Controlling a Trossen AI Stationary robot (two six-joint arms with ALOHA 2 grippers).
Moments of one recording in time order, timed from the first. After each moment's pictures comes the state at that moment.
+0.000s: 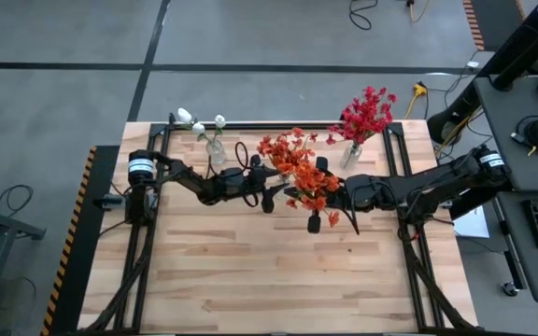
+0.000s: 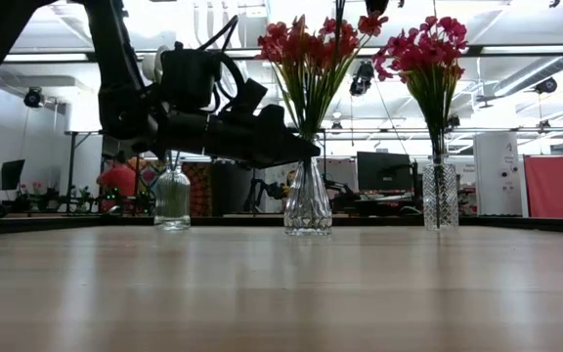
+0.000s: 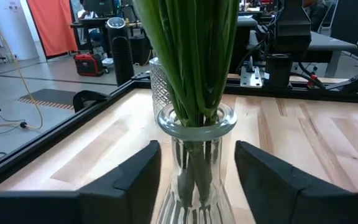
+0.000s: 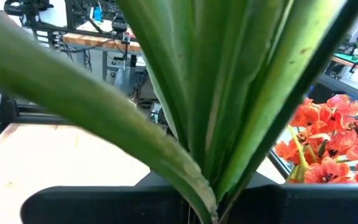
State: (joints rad) left arm 0.16 1.97 0.71 1.19 -0.12 0.02; right arm 0.19 1.31 0.95 0.24 0.37 -0.12
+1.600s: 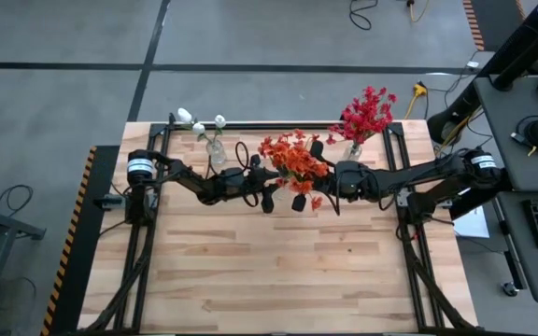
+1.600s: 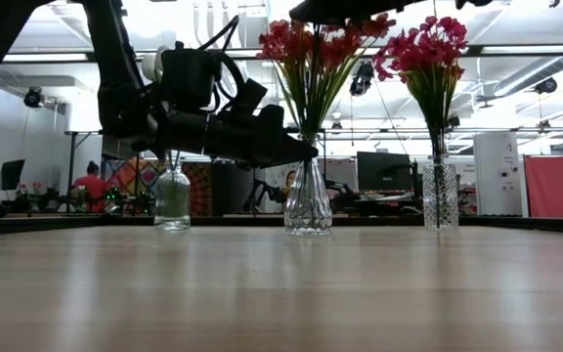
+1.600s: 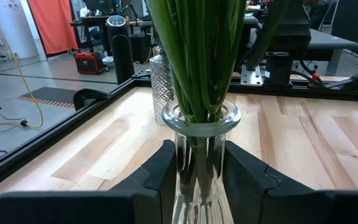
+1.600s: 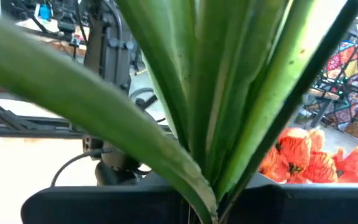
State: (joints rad) left arm 0.16 1.97 0.70 1.17 -0.12 0.02; right arm 0.05 1.40 0.93 0.46 0.39 -0.26
